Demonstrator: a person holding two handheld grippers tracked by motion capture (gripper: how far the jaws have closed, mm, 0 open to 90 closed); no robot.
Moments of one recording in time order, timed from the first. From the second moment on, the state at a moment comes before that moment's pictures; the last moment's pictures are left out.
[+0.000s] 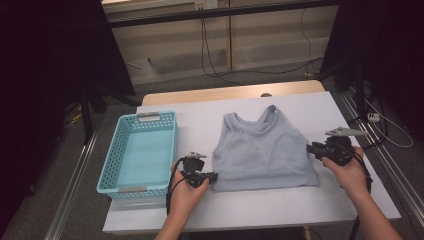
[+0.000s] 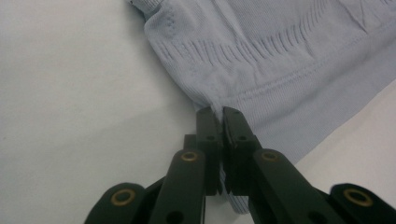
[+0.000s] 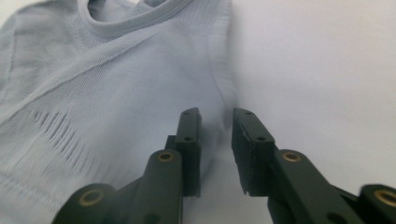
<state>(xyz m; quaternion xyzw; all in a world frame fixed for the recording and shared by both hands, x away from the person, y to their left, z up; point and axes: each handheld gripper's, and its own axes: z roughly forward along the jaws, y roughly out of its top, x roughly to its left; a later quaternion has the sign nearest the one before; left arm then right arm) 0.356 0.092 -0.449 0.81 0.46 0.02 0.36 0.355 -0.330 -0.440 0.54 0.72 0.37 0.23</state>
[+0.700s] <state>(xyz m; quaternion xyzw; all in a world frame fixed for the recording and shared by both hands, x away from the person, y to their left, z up) 0.353 0.096 -0.448 0.81 0.46 0.01 0.37 0.376 -0.314 -0.453 0.50 0.78 0.27 0.23</state>
